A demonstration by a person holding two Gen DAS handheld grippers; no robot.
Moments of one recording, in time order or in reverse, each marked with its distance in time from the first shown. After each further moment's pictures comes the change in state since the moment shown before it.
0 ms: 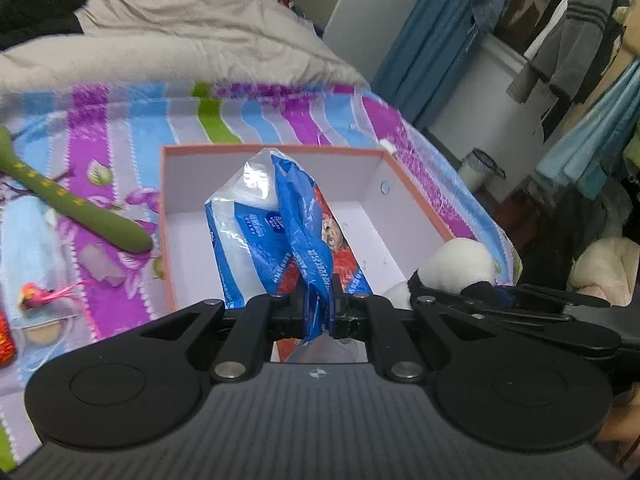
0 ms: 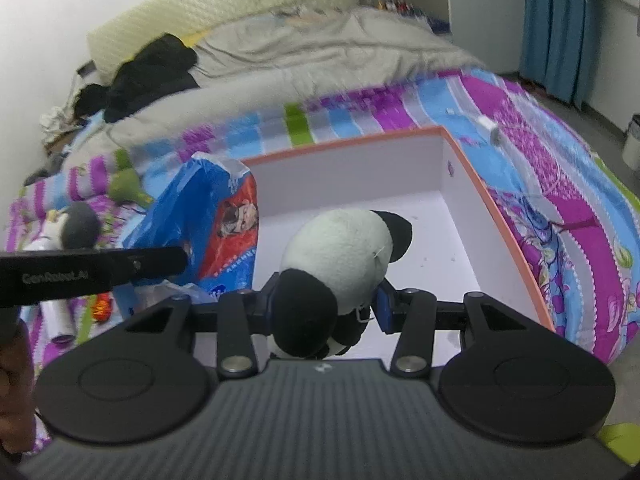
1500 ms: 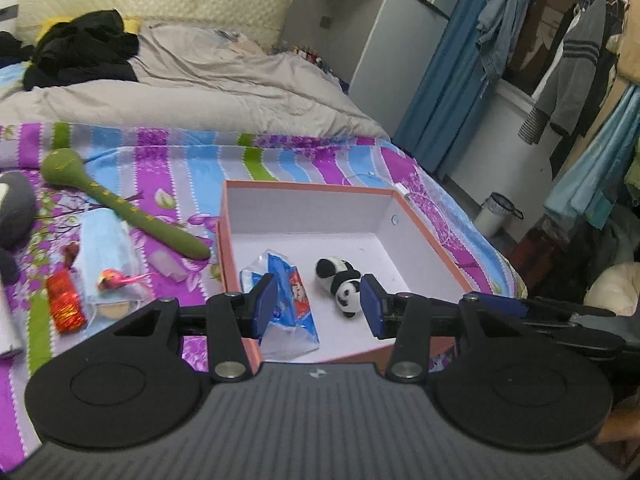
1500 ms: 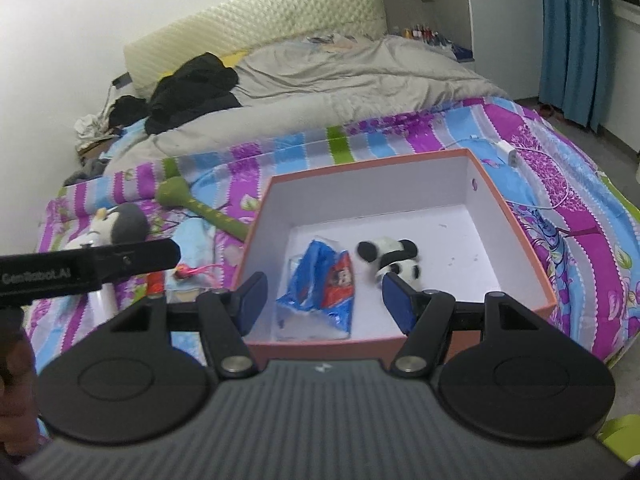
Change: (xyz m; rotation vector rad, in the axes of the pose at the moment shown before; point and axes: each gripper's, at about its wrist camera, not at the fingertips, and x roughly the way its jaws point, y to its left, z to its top) left arm -0.129 -0.013 -0.057 -0.010 -0.176 0.096; right arm -0.079 0.039 -0.027 -0.045 -0.092 0.081
